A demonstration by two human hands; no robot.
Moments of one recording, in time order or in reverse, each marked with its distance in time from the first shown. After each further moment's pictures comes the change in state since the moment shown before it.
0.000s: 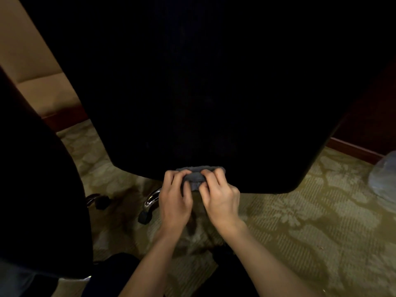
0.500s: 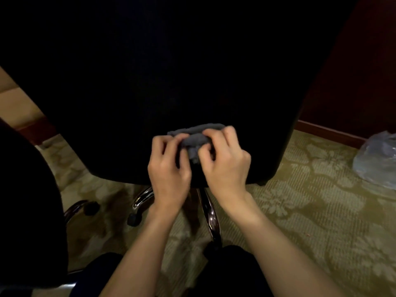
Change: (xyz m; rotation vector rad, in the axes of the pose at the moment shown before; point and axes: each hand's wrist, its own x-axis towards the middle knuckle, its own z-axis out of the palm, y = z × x) left_hand 0.056 0.097 0.006 -0.001 0.134 0.205; right_hand 0.069 0.019 -0.088 0.103 0.231 0.093
